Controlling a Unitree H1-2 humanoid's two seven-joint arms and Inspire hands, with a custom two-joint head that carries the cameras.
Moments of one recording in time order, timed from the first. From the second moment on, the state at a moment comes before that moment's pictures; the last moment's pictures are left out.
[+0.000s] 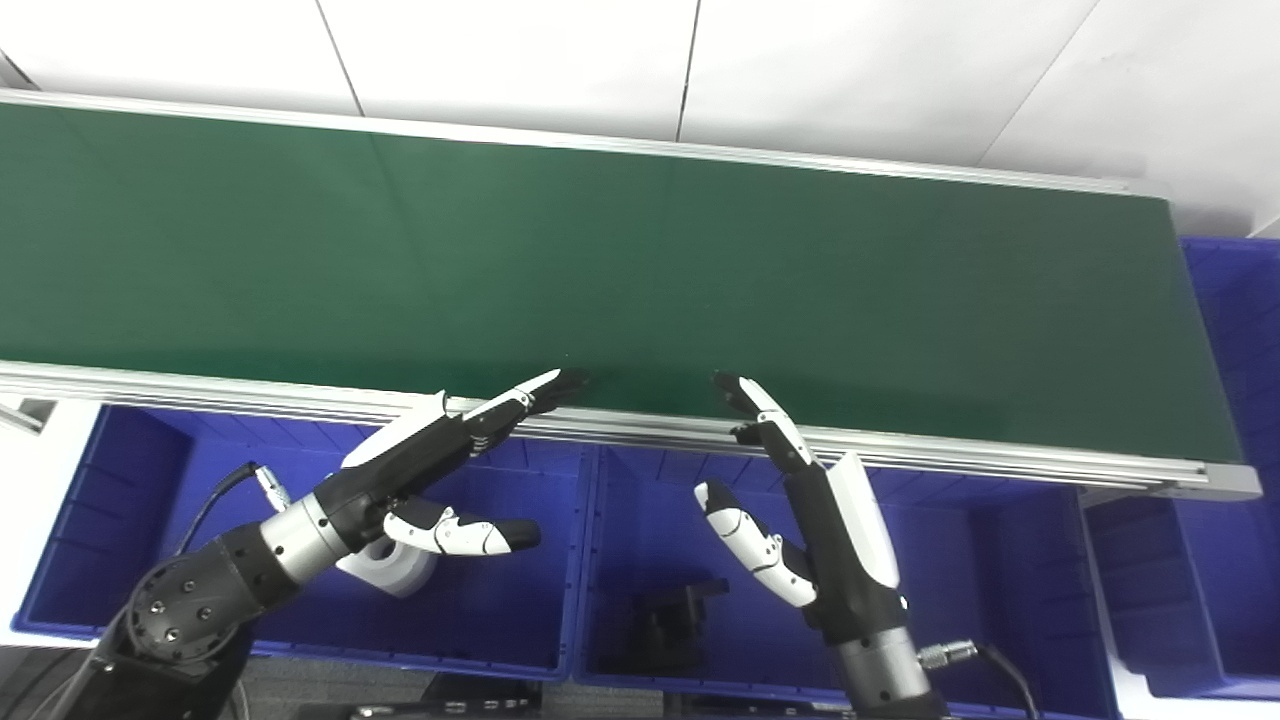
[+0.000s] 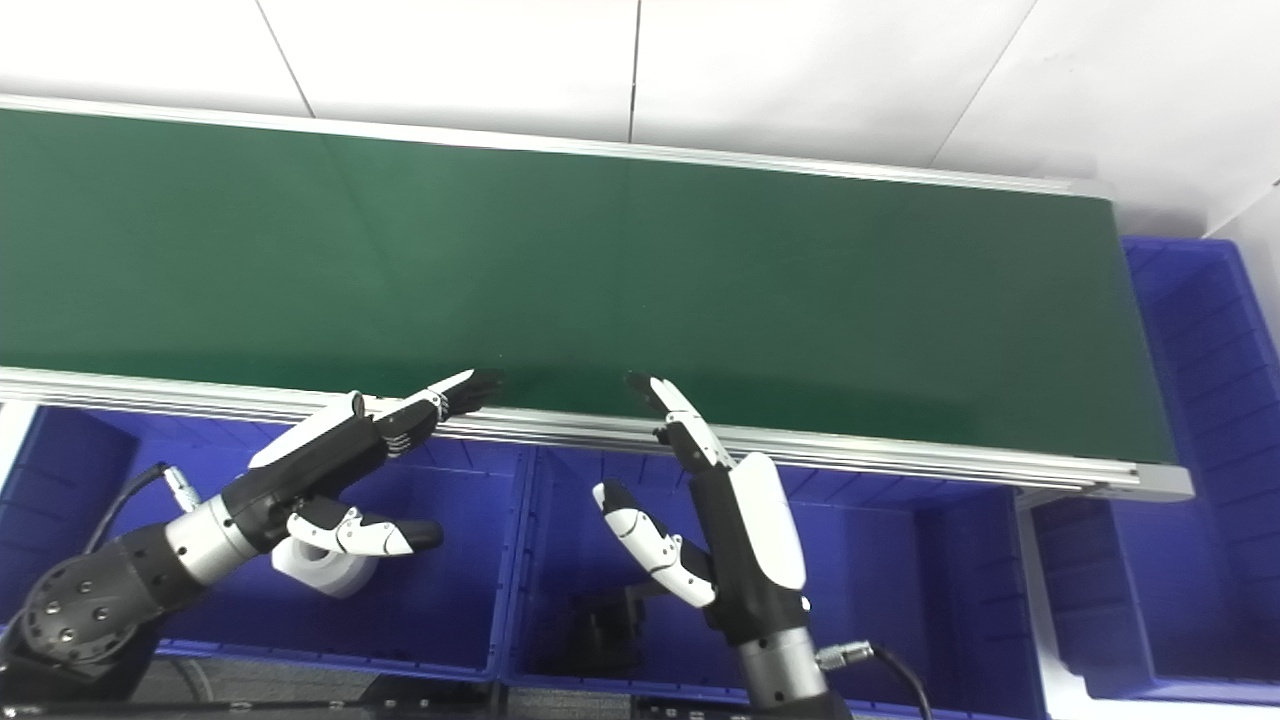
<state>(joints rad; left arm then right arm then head) 0.24 0.45 -0.27 -0.19 -0.13 -0.29 -0.60 0.52 -0.11 0.42 -0.42 -0.53 -0.13 -0.02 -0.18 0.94</state>
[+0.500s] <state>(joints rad) 0.27 0.47 -0.26 -0.23 -0.16 -0.26 -0.61 0.50 -0.10 0.42 -0.42 -0.49 -0.13 0.02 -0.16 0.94</state>
